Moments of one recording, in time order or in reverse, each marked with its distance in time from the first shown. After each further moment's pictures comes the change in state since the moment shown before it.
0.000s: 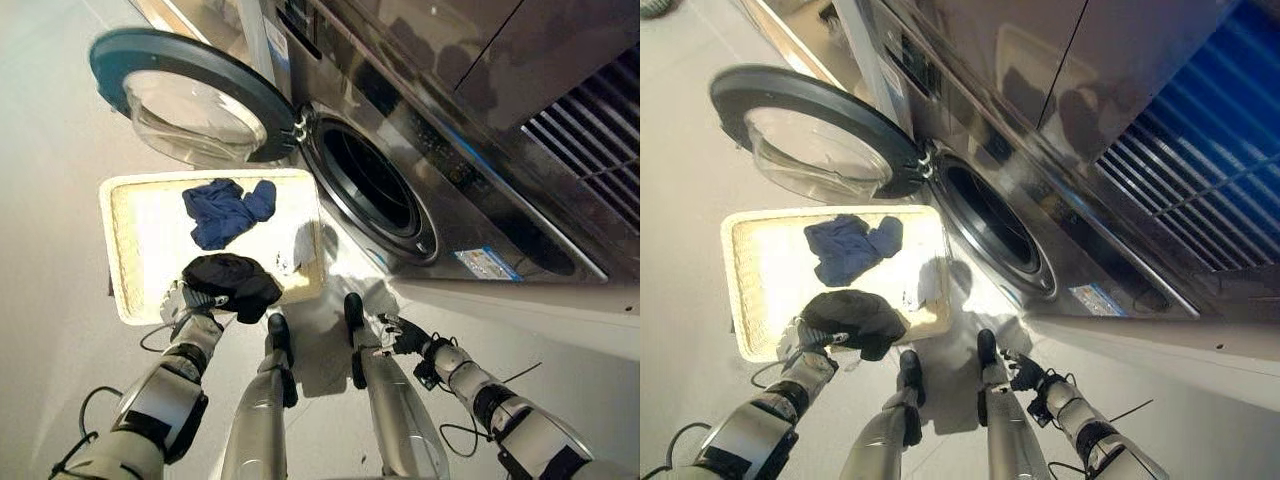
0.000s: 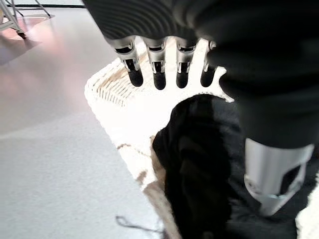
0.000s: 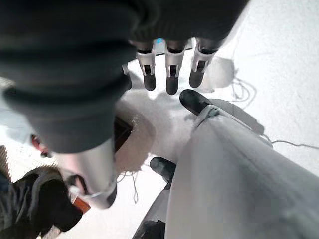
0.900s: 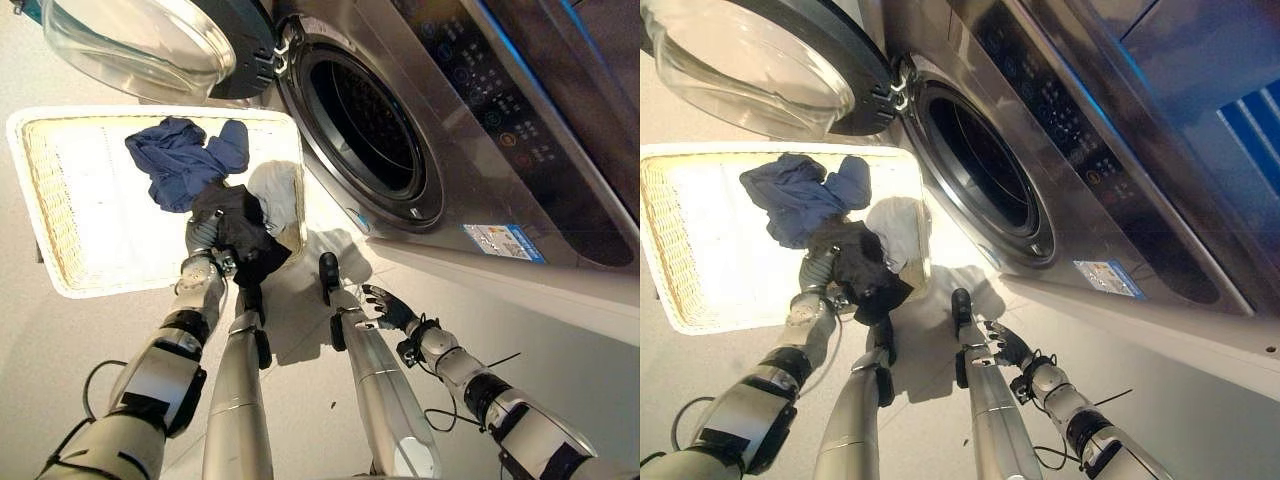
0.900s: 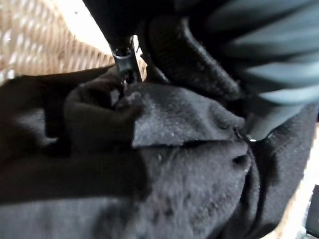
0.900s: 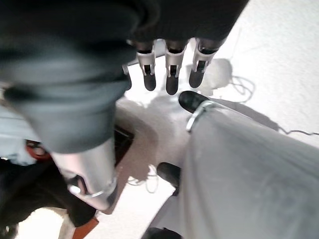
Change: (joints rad) left arm 0.005 -0.017 0.082 -0.213 -0.689 -0.538 -0.265; right arm 0.022 -0.014 0.050 -0.153 0.154 -0.029 -0.045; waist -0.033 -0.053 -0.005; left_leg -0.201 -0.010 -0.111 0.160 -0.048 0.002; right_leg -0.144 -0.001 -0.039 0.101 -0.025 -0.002
